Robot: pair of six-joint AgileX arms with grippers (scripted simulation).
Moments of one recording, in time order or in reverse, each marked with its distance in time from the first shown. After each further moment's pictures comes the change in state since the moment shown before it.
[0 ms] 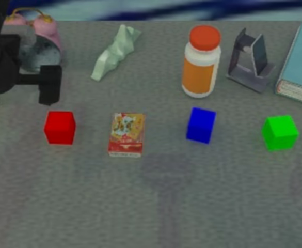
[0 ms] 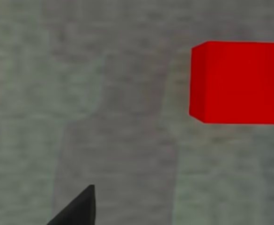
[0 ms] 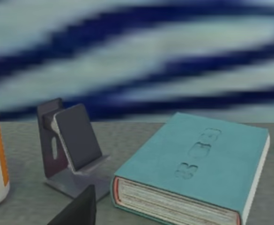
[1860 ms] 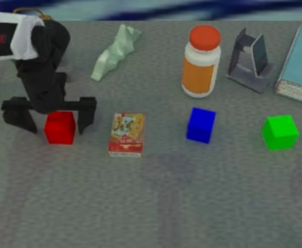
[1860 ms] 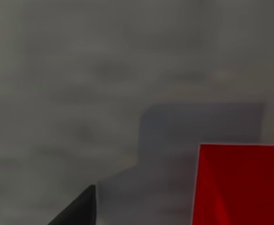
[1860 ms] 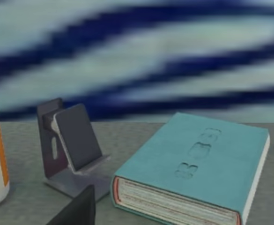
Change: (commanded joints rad) left arm -0.048 0.572 0.222 0.052 0.005 -0.041; right arm 0.000 0.000 0.000 0.000 0.000 0.000
